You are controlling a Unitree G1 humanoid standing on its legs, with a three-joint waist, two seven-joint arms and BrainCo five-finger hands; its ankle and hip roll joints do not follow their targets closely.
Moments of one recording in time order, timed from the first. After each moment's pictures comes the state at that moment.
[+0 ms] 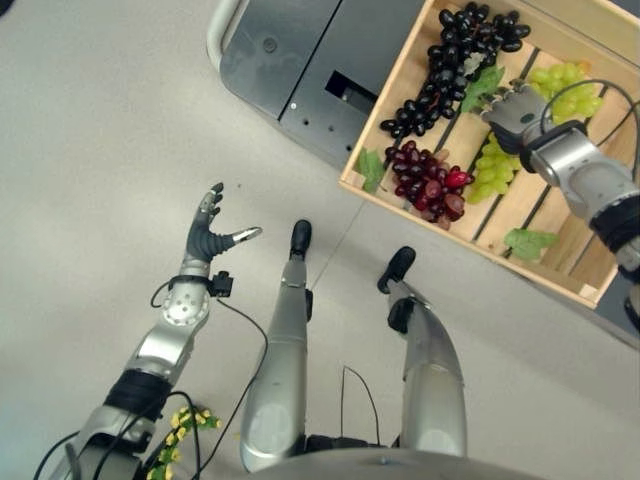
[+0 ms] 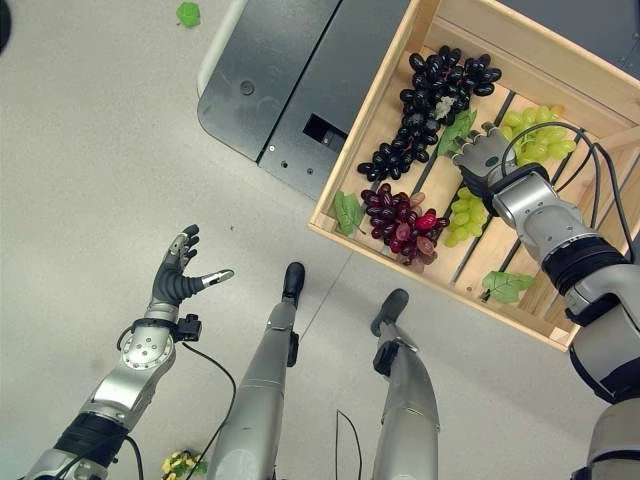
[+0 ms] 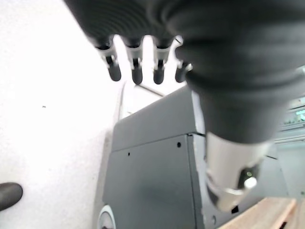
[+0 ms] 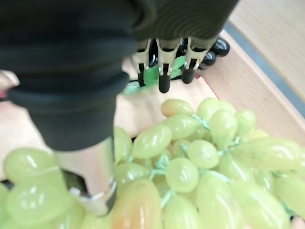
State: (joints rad) left arm -0.20 0.56 -0.22 0.21 -0.21 -0.21 0.30; right arm -1.17 -0.98 0.92 0.75 -0.96 0.01 -0.06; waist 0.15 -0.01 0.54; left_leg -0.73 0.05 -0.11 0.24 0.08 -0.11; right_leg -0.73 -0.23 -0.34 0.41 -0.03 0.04
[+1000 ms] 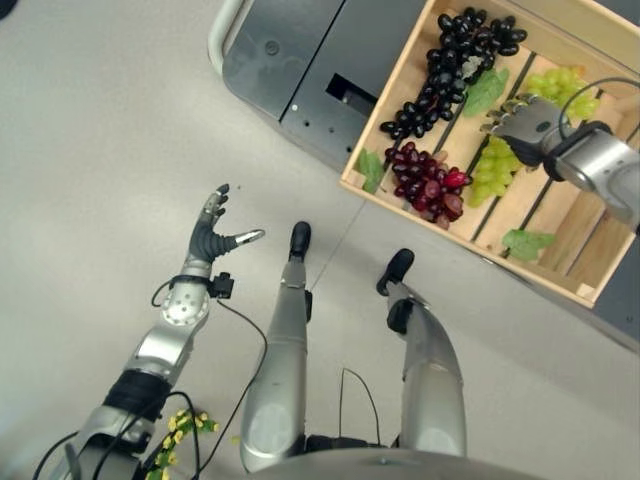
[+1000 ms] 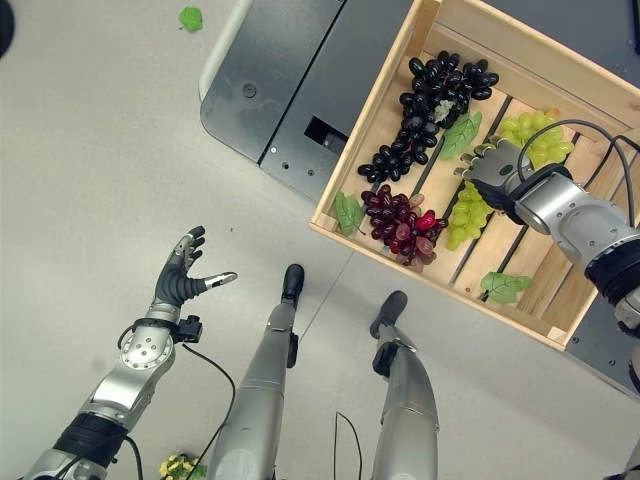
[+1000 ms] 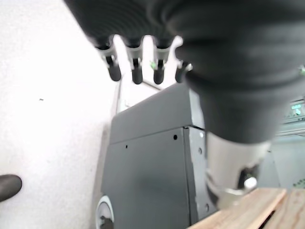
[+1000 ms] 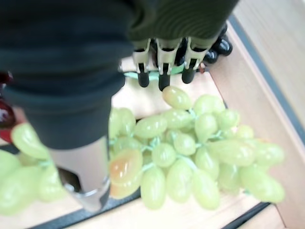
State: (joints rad) left arm -0.19 0.56 -0.22 0.21 -0.21 -0.21 0.25; right arm -1.18 -1.25 1.04 0.44 -0.84 -0.10 0.04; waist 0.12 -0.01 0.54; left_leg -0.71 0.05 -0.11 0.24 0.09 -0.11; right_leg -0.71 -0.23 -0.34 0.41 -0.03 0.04
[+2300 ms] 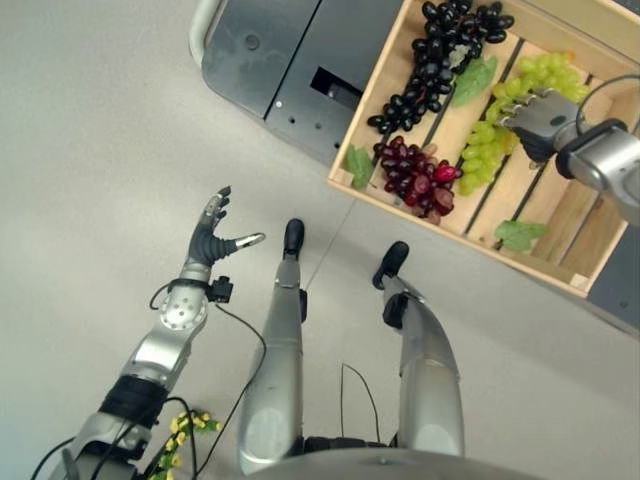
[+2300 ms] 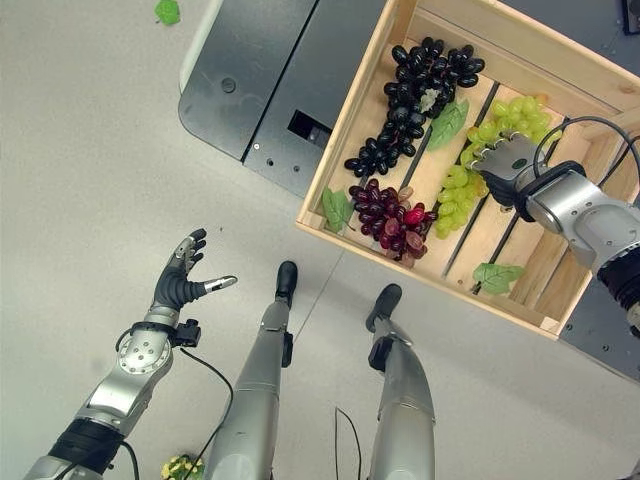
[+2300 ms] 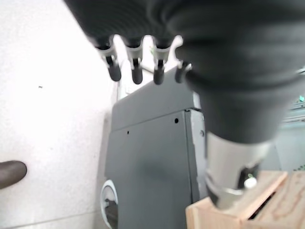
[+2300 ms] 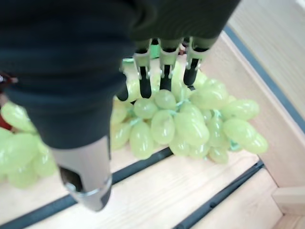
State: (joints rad) left arm -0.17 0.57 -0.21 0.17 -0.21 -0.20 0.24; right arm -1.14 -1.21 0.96 0.50 -0.81 -0.07 0.00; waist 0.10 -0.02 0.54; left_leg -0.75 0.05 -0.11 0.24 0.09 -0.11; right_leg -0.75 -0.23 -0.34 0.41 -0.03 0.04
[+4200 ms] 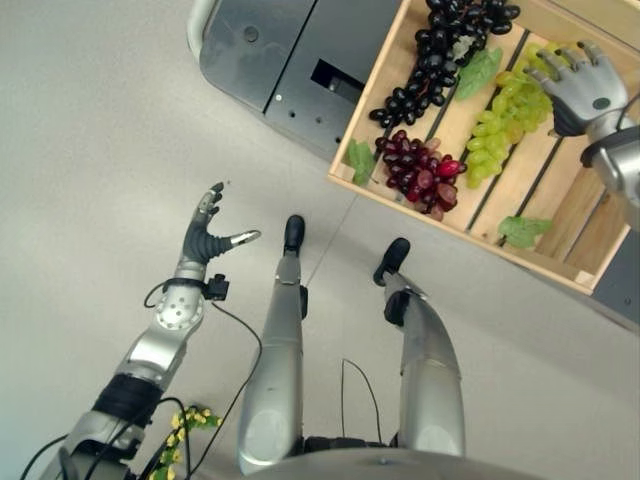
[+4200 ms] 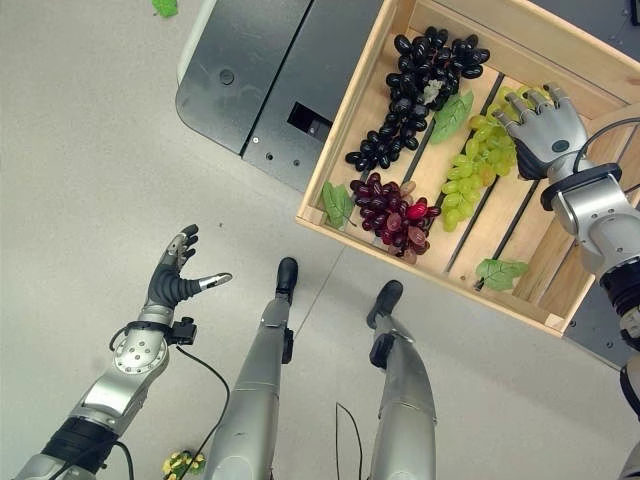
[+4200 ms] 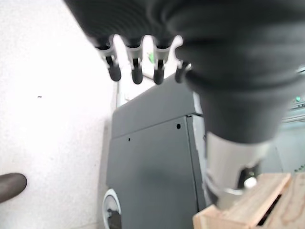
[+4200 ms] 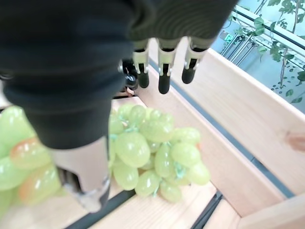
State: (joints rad) left arm -0.17 0.61 -0.24 0.17 -0.21 -0.23 0.30; right arm -1.01 -1.15 0.70 0.63 -0.85 0.02 -0.35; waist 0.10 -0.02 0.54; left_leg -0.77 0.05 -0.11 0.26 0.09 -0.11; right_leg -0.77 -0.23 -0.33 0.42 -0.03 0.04
